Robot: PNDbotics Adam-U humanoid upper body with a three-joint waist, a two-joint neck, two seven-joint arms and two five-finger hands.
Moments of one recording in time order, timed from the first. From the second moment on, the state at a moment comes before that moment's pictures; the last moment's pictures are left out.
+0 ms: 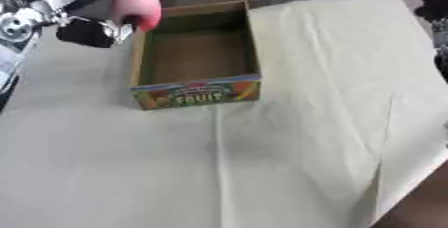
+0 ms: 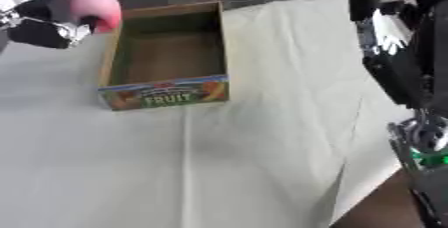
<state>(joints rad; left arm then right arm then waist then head) -1.01 0.62 -0.22 -1.27 -0.54 -0.15 -0.40 -0.47 -0.43 0.13 -1.98 0.23 0.01 -0.41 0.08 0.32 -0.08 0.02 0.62</state>
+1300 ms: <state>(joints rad) -1.14 0.47 -0.17 -0.90 -0.88 -0.35 -0.28 -0.53 -0.44 0.15 -1.98 0.22 0.00 -0.39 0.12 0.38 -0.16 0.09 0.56</state>
